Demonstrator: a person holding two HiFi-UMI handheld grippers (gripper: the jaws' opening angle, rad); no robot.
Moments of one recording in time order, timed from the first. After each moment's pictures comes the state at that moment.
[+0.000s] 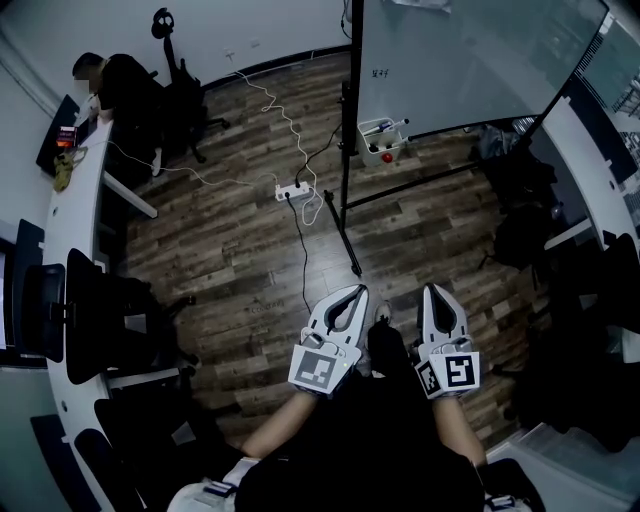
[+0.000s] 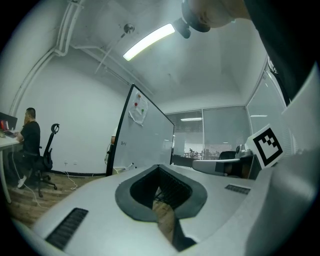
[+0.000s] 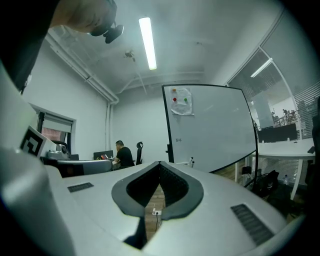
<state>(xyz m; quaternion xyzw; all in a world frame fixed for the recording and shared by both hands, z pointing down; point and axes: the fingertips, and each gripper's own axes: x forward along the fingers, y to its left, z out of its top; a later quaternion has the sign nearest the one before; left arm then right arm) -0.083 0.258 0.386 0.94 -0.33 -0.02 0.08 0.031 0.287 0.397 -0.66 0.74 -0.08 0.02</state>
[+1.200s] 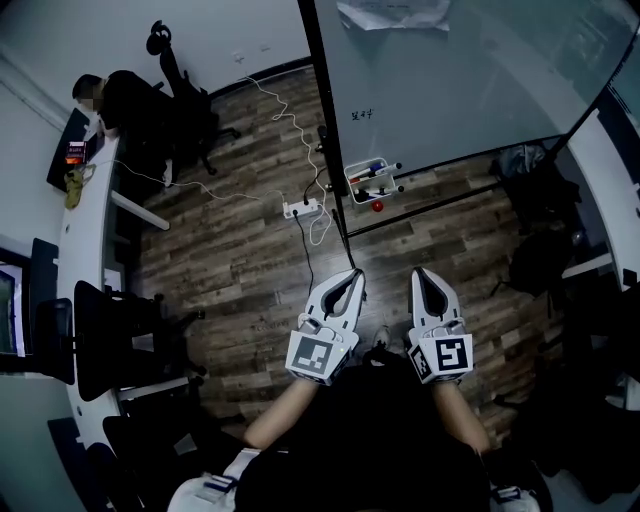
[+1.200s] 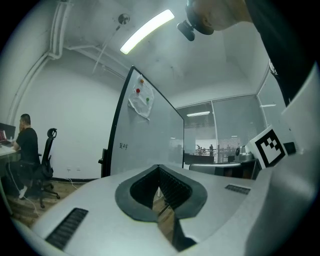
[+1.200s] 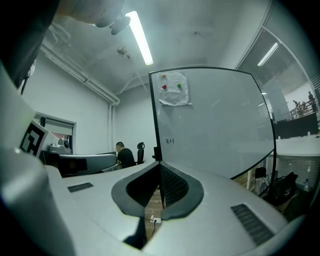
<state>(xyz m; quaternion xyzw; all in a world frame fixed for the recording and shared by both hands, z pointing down) 0.022 0.086 0.385 0.93 -0.36 0.01 0.04 0.122 0.103 0.407 -0.62 0.78 -0.08 0.02</state>
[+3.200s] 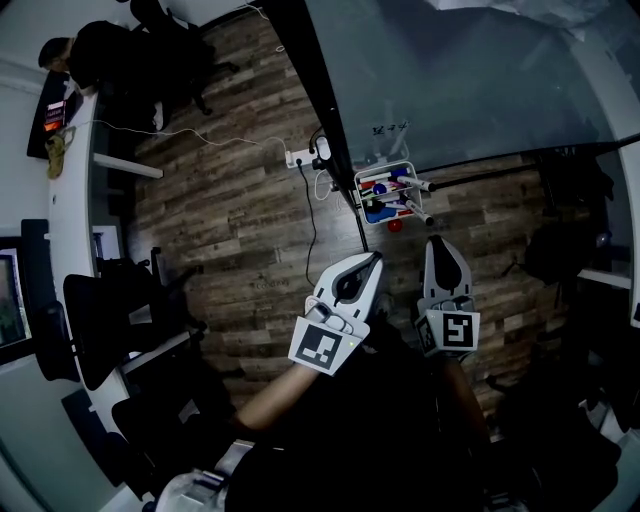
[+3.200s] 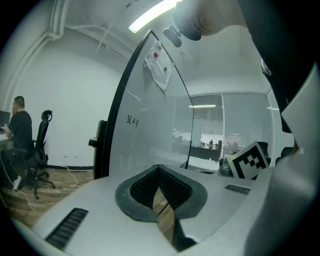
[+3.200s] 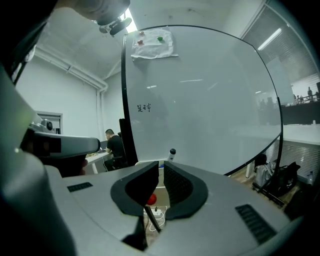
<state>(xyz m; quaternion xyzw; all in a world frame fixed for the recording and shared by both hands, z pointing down) 0.064 -0.059 0.450 0.92 -0.36 0.05 0.12 0.160 -0.068 0.509 -0.63 0.76 -0.16 -0.03</state>
